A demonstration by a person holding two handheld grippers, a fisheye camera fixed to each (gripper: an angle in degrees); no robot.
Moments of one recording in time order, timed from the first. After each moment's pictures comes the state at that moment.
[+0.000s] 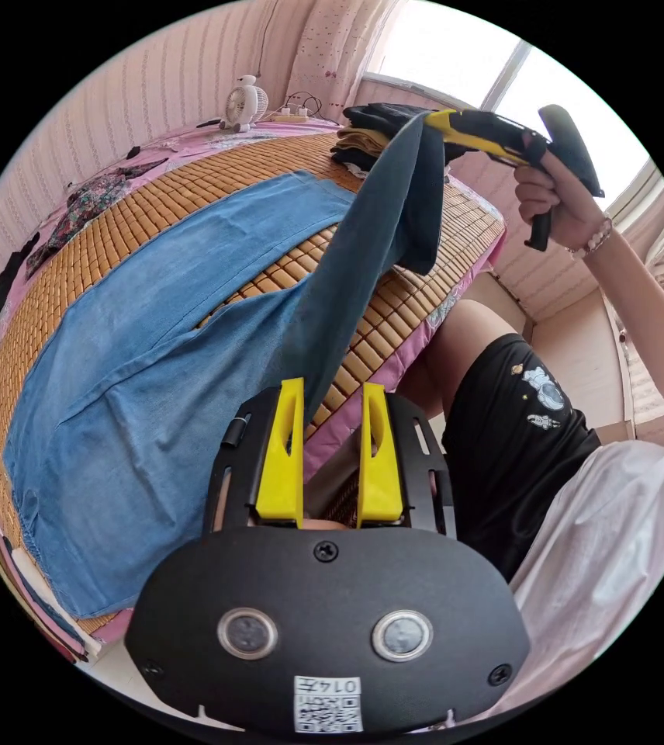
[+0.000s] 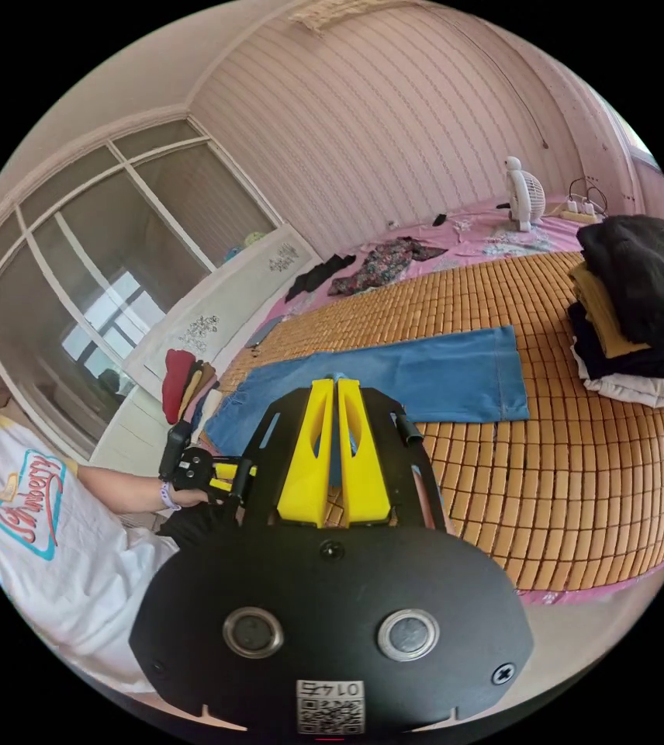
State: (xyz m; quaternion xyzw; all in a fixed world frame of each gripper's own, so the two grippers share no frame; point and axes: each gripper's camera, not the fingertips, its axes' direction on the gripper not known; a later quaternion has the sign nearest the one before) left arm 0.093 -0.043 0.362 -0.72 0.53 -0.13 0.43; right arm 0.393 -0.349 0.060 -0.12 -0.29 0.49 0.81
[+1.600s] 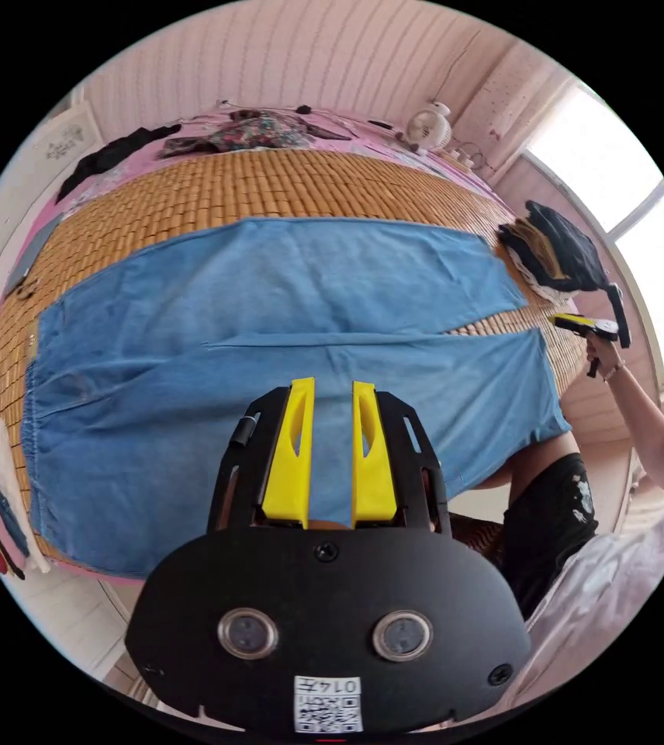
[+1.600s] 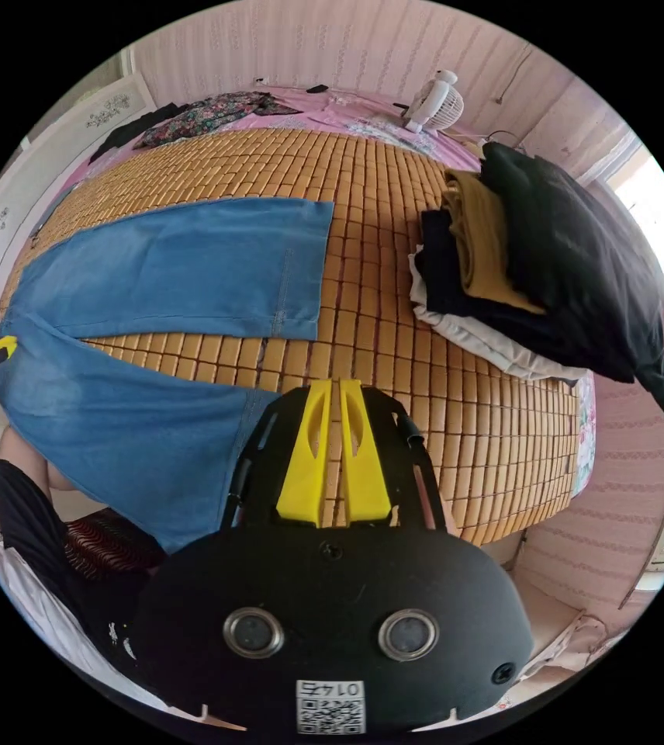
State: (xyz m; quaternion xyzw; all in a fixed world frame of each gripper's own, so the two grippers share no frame) left arm -0.065 0.135 0.466 -0.82 0.31 -0.21 0.44; right arm 0.334 -0.233 0.330 -0.52 -0.07 0.31 0.79
